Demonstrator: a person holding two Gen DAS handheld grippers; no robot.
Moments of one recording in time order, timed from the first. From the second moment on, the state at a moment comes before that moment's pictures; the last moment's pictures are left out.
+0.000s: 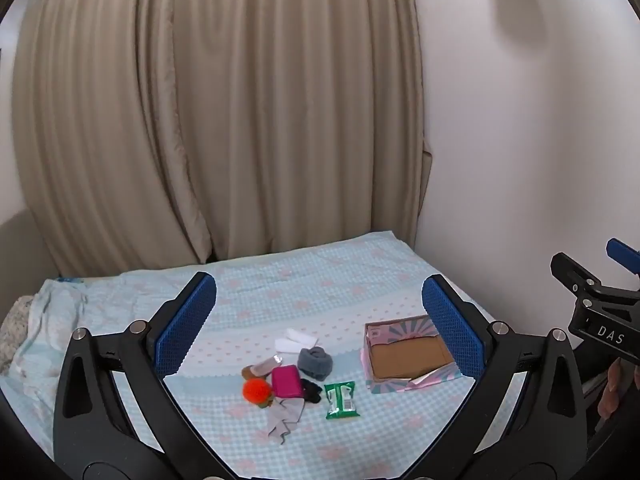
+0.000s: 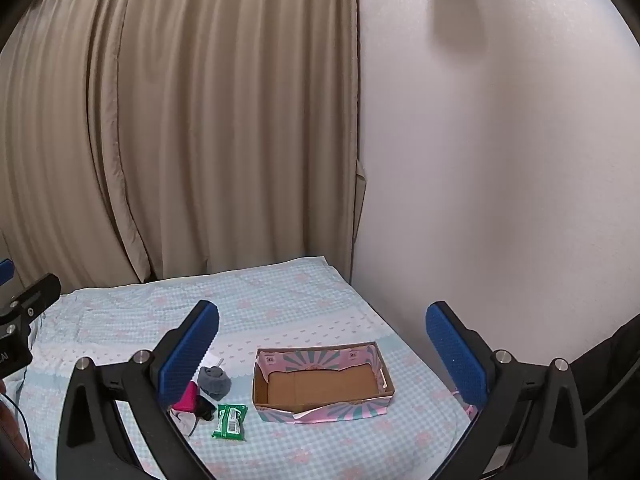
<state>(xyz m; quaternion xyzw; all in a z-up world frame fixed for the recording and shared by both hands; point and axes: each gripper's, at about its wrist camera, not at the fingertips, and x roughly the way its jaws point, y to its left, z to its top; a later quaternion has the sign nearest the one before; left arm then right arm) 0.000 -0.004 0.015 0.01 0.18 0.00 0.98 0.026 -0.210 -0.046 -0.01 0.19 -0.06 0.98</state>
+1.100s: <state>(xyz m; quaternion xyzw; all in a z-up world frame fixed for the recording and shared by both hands) 0.001 -0.007 0.017 0.02 0.19 -0.01 0.98 0.026 -0.207 -0.039 -0.01 0.20 -0.07 0.98</state>
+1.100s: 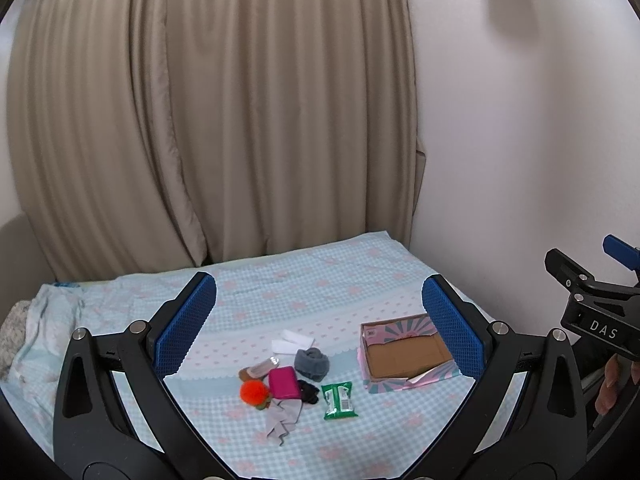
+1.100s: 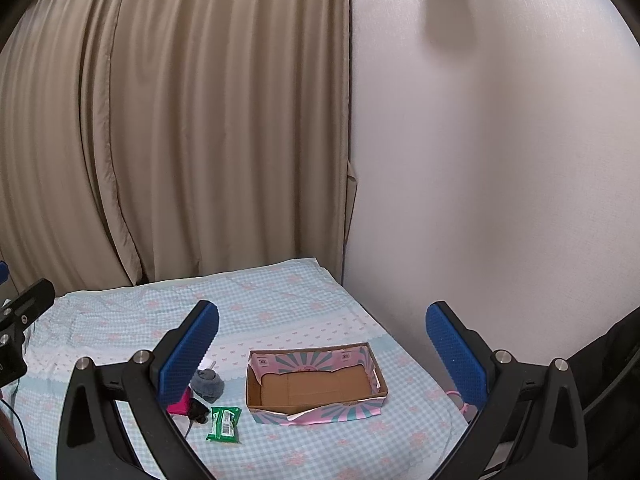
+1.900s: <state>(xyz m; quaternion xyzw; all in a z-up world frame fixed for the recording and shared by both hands) -0.001 -0.011 0.014 0.02 0.19 -0.01 0.98 0.032 -0.208 -0.047 -0.01 0.19 -0.07 0.98</state>
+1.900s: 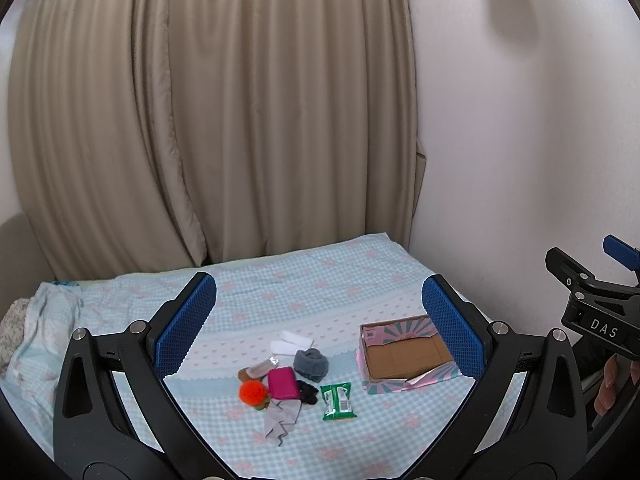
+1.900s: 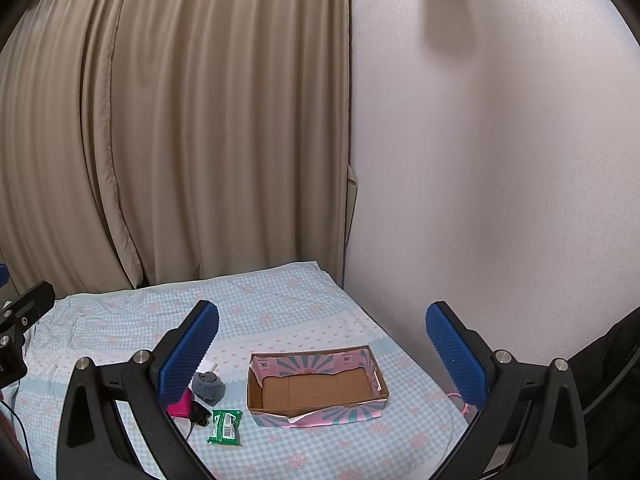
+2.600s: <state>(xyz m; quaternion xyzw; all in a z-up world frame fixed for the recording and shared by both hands) -0.001 -0.007 0.014 0.01 0.19 -0.01 0.98 0.033 -0.210 -0.051 -0.01 0.19 -0.07 0.98</state>
